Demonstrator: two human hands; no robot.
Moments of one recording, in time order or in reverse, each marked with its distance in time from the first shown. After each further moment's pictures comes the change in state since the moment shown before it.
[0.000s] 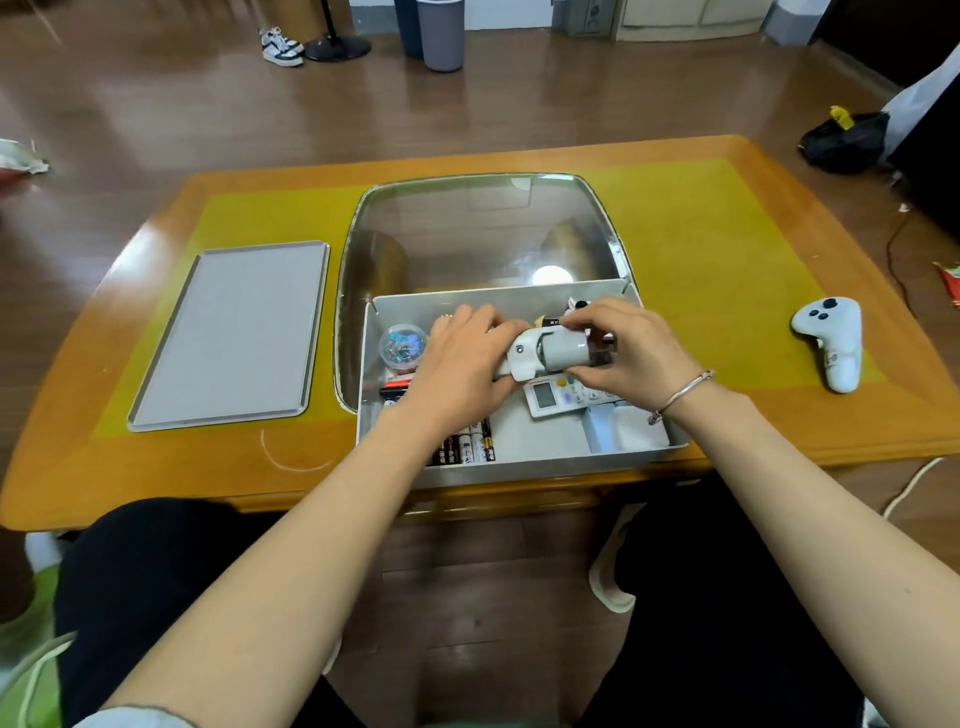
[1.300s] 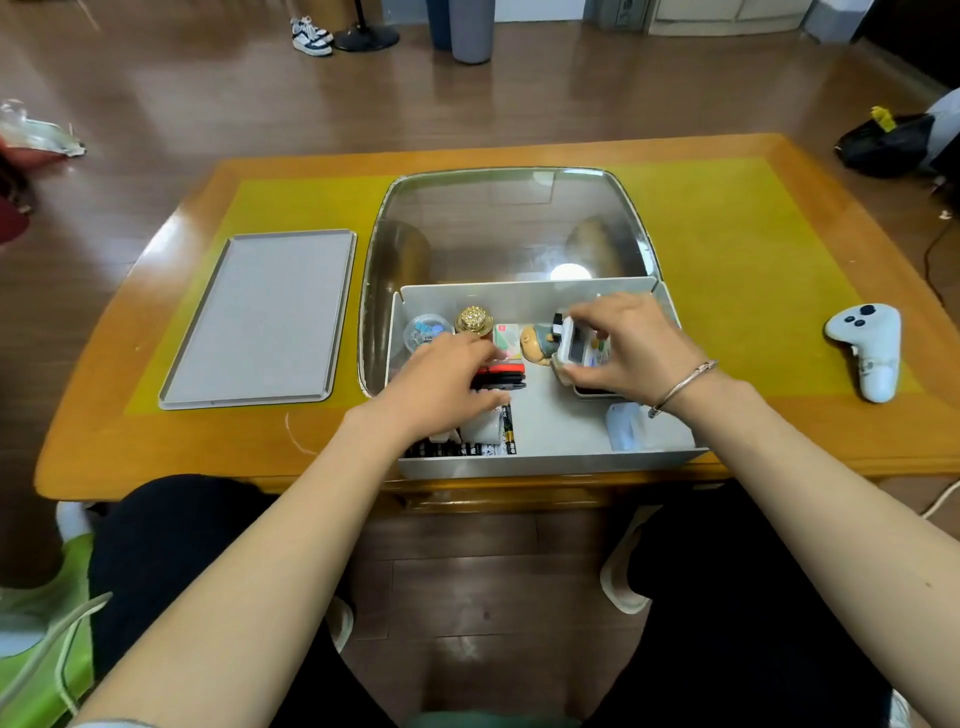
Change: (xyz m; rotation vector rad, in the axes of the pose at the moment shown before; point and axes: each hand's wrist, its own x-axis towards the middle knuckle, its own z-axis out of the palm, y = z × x) left_hand -0.029 -0.026 -0.023 -0.154 -0.313 -0.147; right_hand 0.019 -0.022 0.006 -0.185 -0.086 -0.086
